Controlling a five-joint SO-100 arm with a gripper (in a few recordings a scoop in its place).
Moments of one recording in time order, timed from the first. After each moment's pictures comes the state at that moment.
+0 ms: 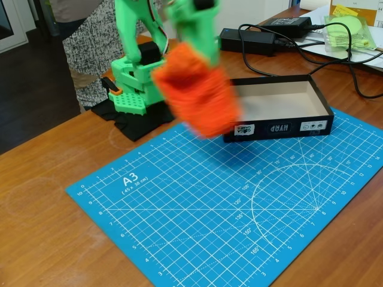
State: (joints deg) arm -0.9 112.3 74.9 87.4 6.9
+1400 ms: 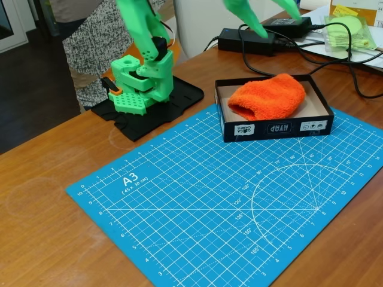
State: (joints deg) arm -10.6 137.9 100.3 79.1 6.9
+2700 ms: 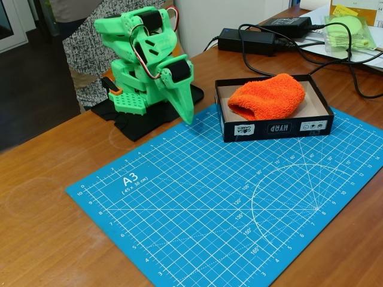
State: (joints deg) arm 7.9 192.6 175.1 66.5 3.5
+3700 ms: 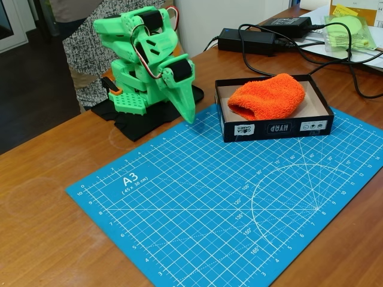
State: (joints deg) arm 7.3 192.6 175.1 66.5 3.3
